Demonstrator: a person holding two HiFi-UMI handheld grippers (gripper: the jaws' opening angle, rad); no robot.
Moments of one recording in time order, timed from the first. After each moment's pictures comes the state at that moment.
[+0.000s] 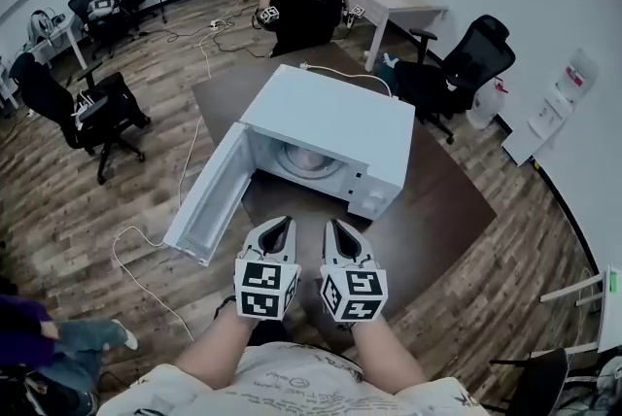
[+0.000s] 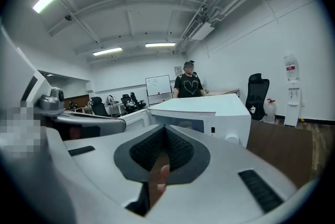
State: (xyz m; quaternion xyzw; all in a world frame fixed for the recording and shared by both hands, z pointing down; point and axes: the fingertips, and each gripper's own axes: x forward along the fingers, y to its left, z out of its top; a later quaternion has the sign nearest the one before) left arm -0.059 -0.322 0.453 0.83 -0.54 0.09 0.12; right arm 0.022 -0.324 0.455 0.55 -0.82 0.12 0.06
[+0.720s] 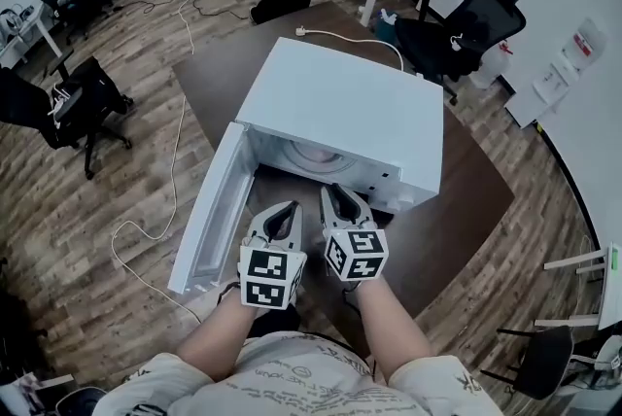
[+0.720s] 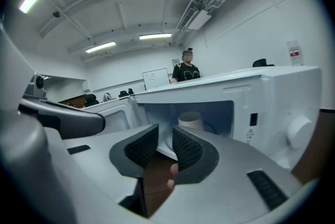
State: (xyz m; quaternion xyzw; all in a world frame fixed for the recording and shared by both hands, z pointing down) left arm -0.089 -0.425 0.512 0.85 -0.49 0.13 0.15; right arm -0.021 -0.466 0.542 0.55 -0.82 0.17 0.07
